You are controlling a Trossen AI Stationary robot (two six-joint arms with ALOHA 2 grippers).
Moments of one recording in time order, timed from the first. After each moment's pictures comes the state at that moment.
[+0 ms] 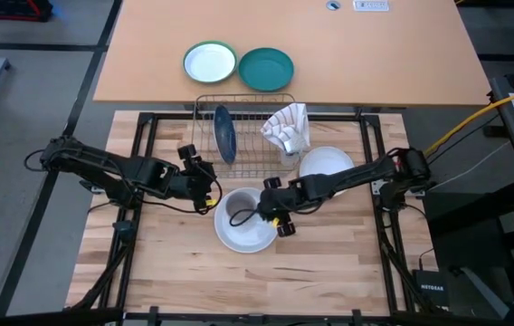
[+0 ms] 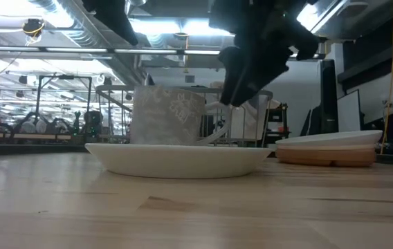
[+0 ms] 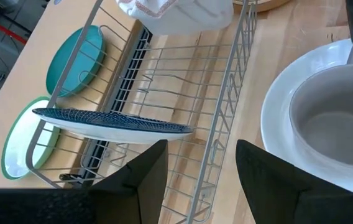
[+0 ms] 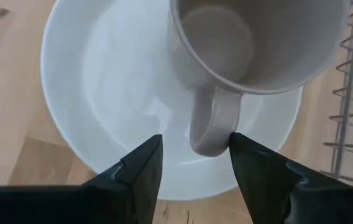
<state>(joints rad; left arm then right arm) -0.23 1.30 1.16 -0.88 -0.75 -0.21 0.18 1.79 1.29 -0.57 0.08 -0.19</state>
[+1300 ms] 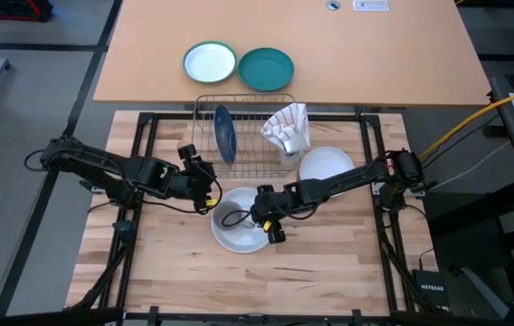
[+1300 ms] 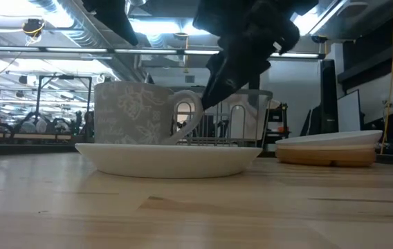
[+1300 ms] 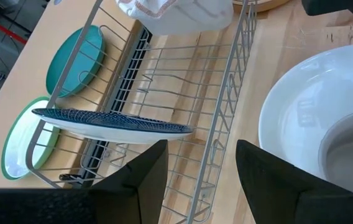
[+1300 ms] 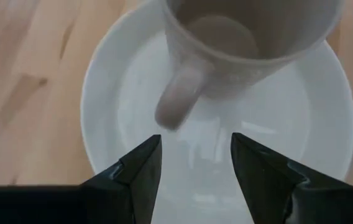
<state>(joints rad) -0.23 1.30 1.16 -0.88 -0.75 -0.21 0.18 1.85 1.29 -0.38 -0.02 -0.04</state>
